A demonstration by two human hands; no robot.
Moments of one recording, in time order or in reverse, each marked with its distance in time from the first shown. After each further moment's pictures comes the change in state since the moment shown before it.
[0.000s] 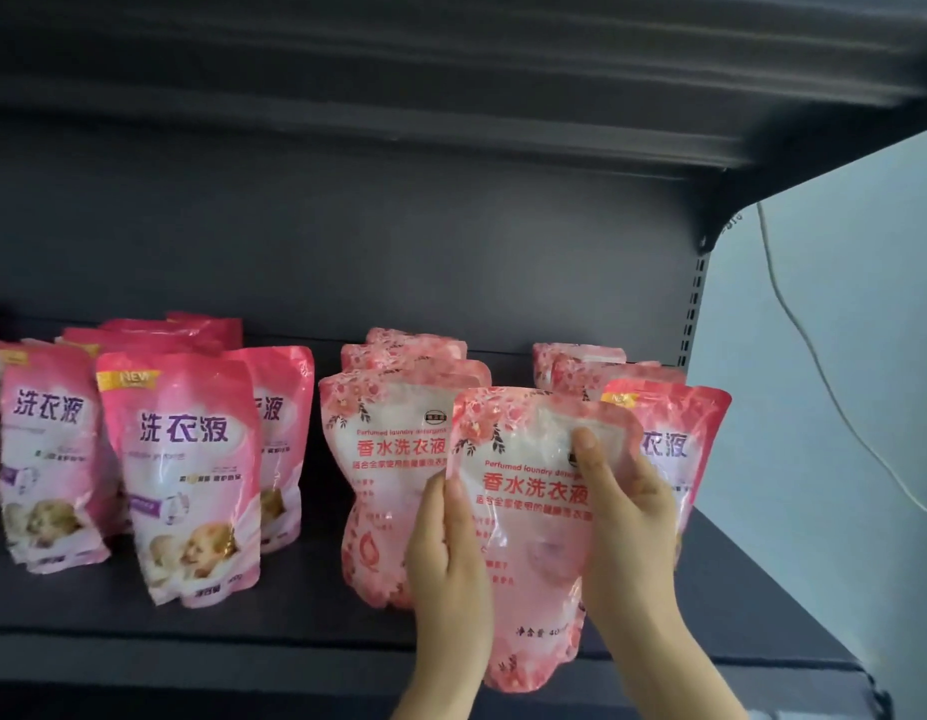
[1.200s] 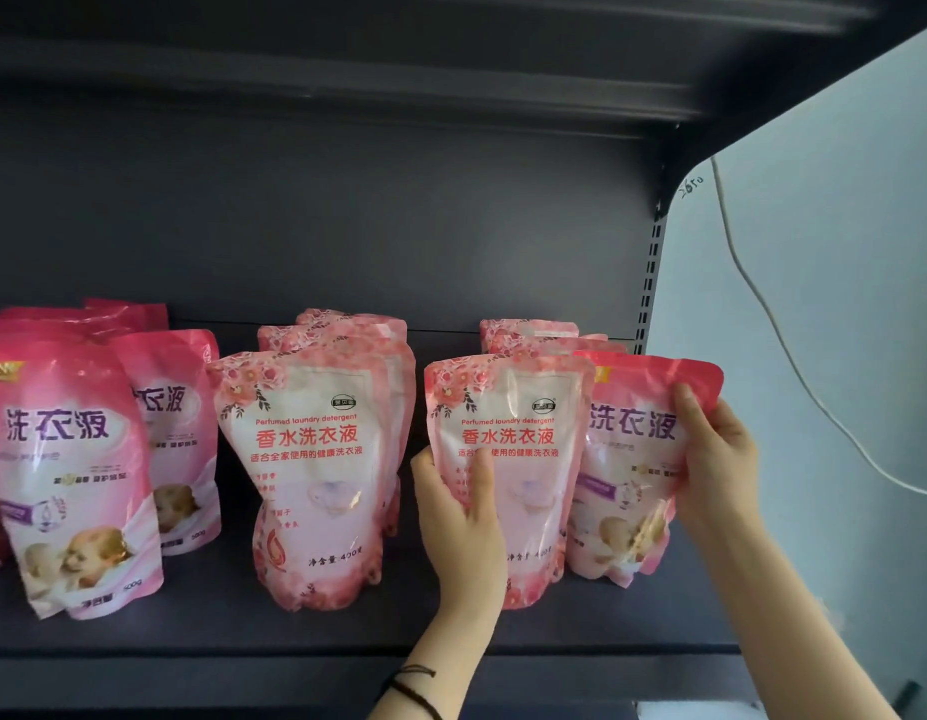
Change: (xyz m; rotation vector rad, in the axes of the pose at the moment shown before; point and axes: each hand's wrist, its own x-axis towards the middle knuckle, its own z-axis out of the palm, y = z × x) left_hand 0.012 -0.076 0.079 0.099 0.126 0.064; right_hand 0.121 0.003 -0.140 -0.009 0.148 -0.051
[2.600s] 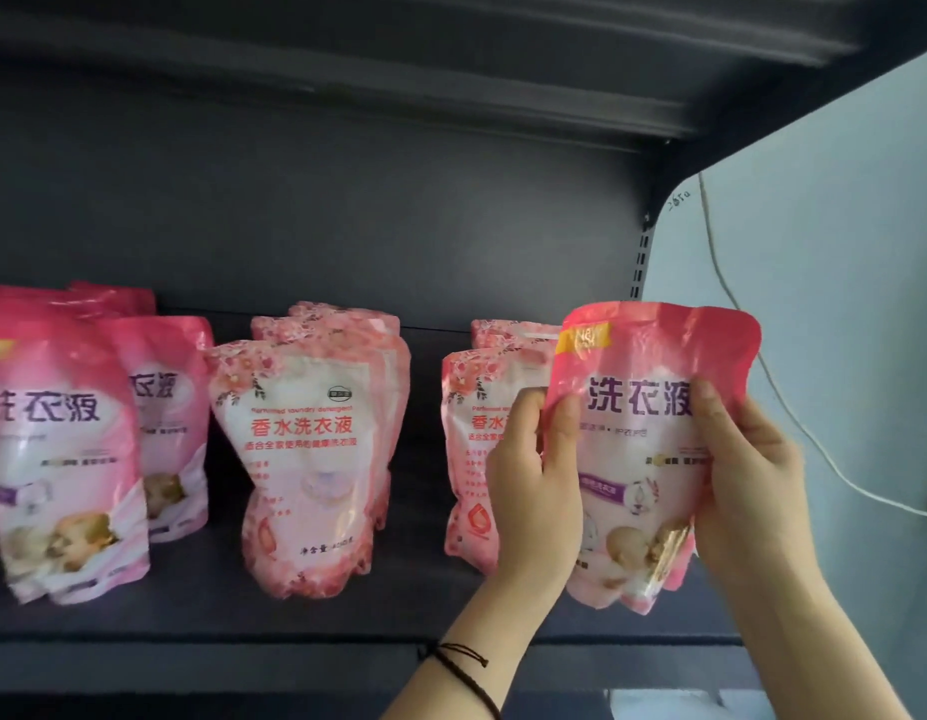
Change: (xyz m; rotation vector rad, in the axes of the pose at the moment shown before) left_hand -0.012 0.072 0.037 -0.108 -0.273 0.139; right_hand -0.066 -0.064 0.012 0.020 -0.134 -0.077
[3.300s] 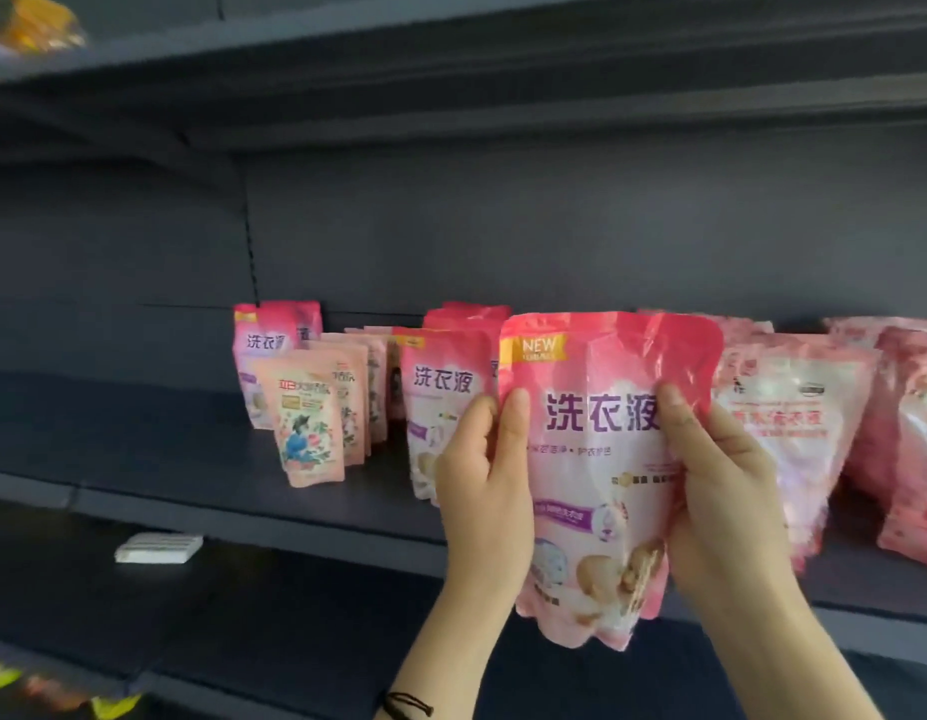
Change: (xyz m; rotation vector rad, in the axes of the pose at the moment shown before) left_hand 0.024 0.105 -0.409 0.222 0.180 0.020; right_hand -0.202 0.059 0.347 0.226 -0.214 0.250
